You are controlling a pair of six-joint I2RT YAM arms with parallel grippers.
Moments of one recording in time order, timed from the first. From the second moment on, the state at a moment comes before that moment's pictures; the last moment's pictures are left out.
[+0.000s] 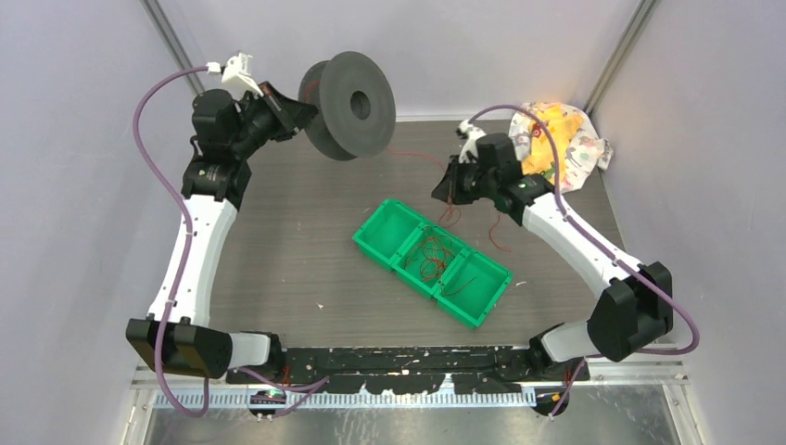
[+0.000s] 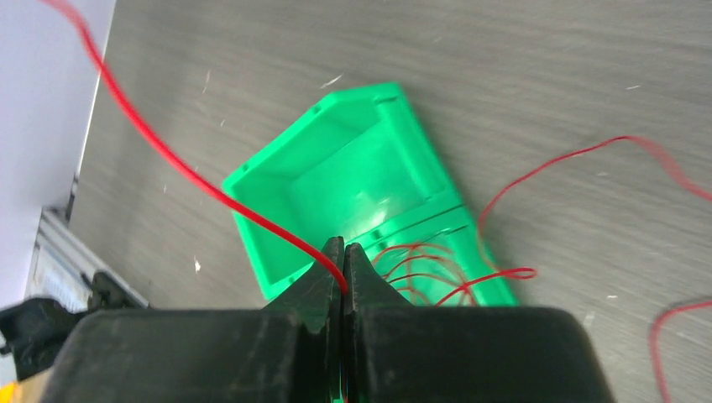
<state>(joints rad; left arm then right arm) -0.10 1.29 1.49 -0.24 0.47 -0.54 0.39 1.41 1.20 -0.39 -0.30 0.39</state>
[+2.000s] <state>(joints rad) -0.38 1.49 1.56 -0.35 -0.41 -0.56 0.95 1.44 1.68 -0.85 0.05 0.05</state>
